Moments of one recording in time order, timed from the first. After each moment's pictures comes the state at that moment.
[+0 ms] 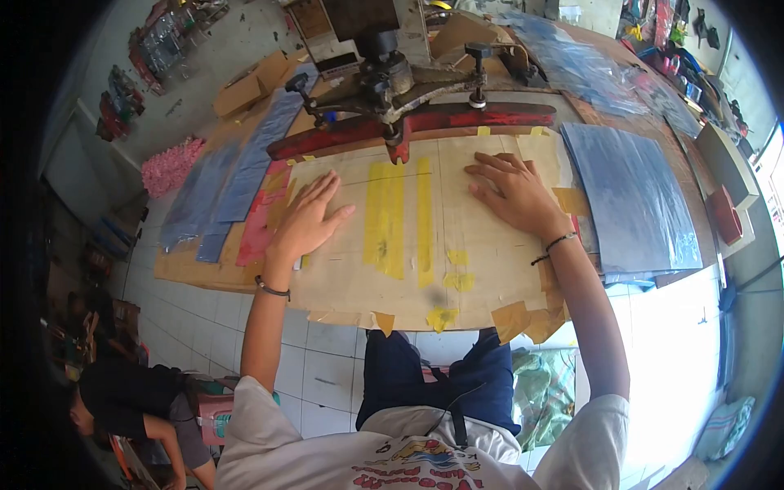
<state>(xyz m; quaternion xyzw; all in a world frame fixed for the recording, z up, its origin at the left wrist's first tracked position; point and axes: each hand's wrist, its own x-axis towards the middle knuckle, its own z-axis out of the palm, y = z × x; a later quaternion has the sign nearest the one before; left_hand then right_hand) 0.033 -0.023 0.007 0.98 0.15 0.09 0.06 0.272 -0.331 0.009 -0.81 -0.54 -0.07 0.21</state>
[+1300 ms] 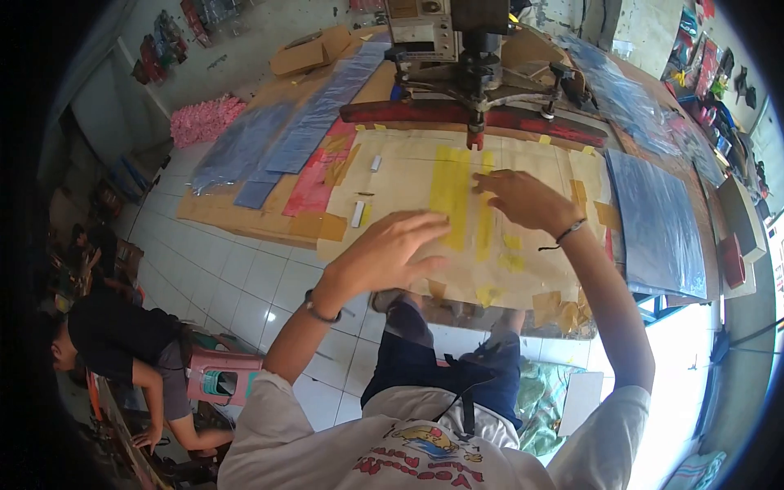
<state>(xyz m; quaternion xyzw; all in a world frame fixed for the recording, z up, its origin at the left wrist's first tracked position) -0.029 -0.128 0.027 0.98 -0.05 0.12 0.17 0.223 -0.276 0.044 -0.74 -0.66 0.12 0.09</state>
